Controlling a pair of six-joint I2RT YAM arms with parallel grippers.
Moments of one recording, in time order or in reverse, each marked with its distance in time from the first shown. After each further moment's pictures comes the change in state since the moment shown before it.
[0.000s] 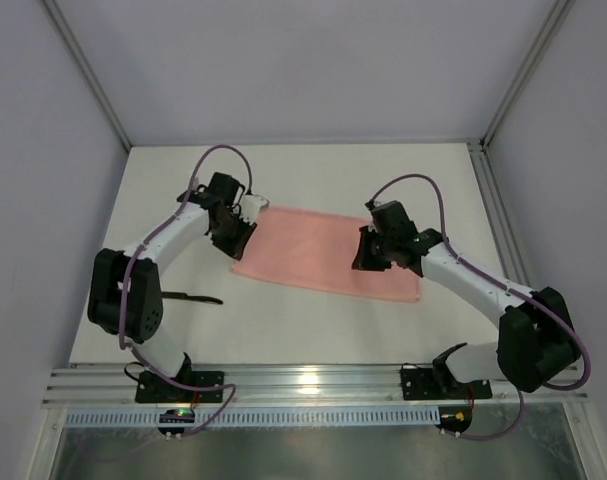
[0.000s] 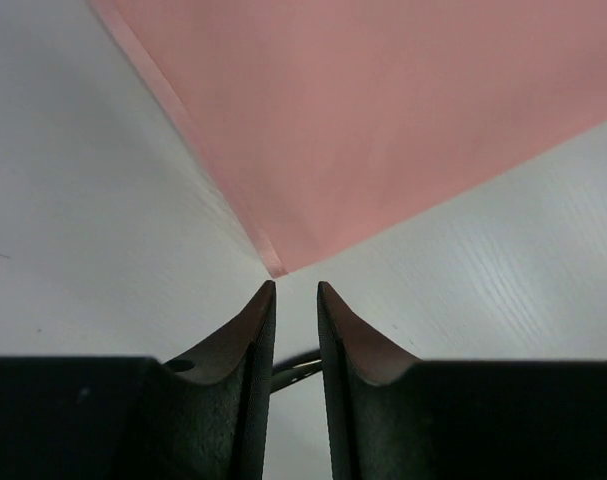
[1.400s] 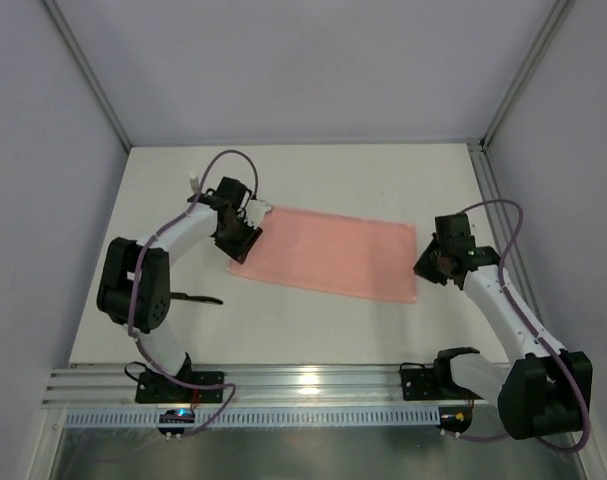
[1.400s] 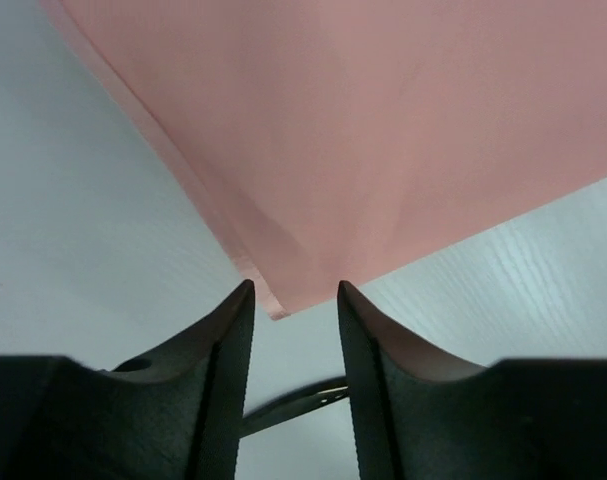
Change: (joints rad) left arm -0.026 0.091 -0.088 0.088 -0.079 0.013; right arm -0.341 -0.288 -0.245 -0.171 0.180 0.220
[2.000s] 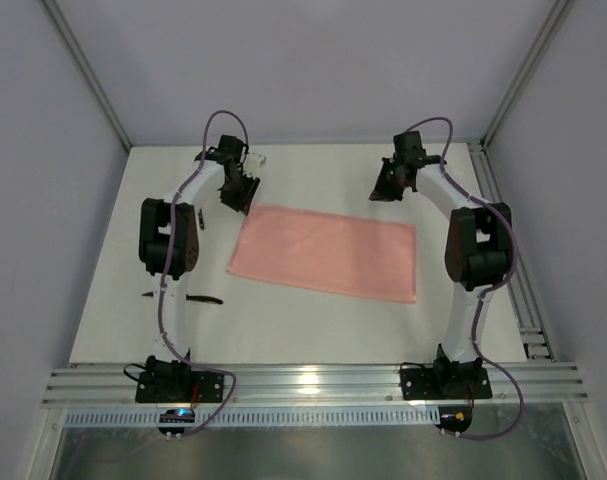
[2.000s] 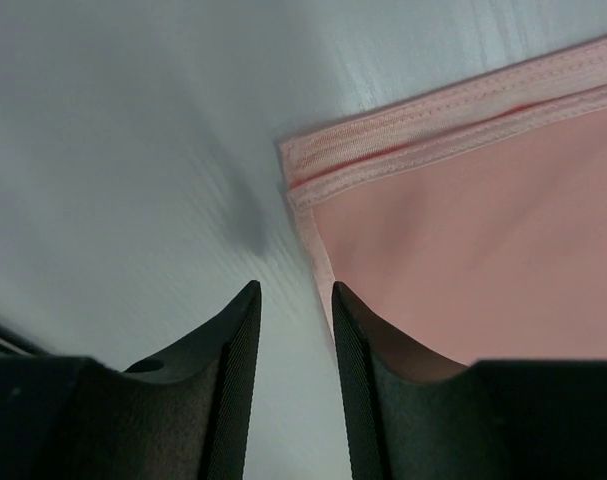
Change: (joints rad) left arm 0.126 0.481 0.689 -0.066 0.023 -0.095; right arm 0.039 0.925 0.901 0.122 -0.223 -0.218
